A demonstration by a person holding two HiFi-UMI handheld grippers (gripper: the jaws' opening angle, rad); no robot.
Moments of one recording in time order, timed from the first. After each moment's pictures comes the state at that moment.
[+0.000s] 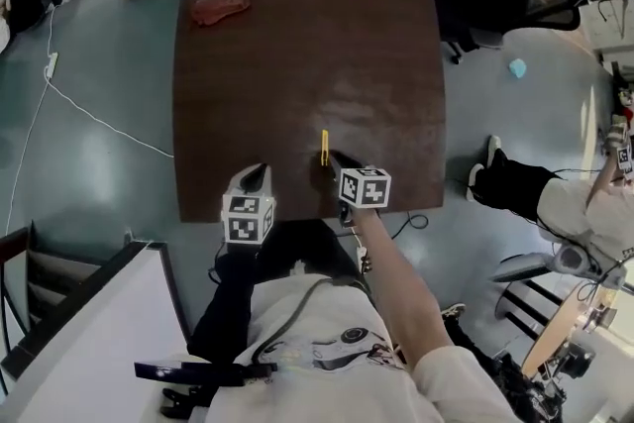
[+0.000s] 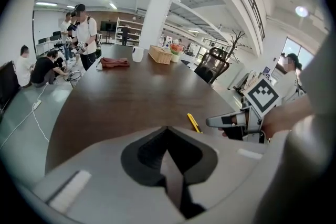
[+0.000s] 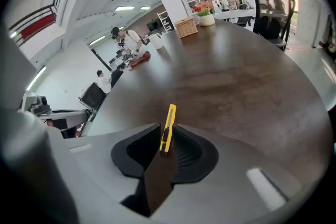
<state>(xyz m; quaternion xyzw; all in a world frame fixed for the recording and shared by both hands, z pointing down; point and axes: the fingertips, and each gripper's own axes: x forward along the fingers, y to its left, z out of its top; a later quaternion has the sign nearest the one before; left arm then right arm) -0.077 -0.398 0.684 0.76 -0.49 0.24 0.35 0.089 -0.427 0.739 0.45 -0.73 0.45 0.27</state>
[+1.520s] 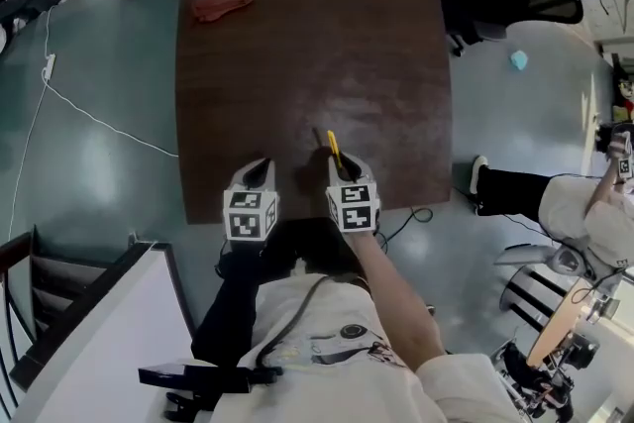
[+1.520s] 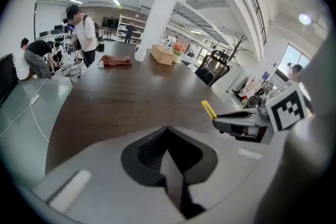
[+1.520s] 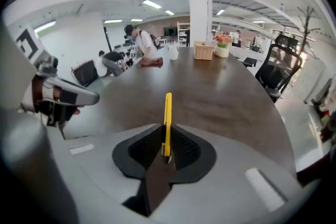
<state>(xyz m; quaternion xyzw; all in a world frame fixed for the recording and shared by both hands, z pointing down) -0.087 -0.403 0.682 0.76 -0.48 0.23 0.37 0.060 -0.415 0.695 0.49 -0.75 0.27 0.35</state>
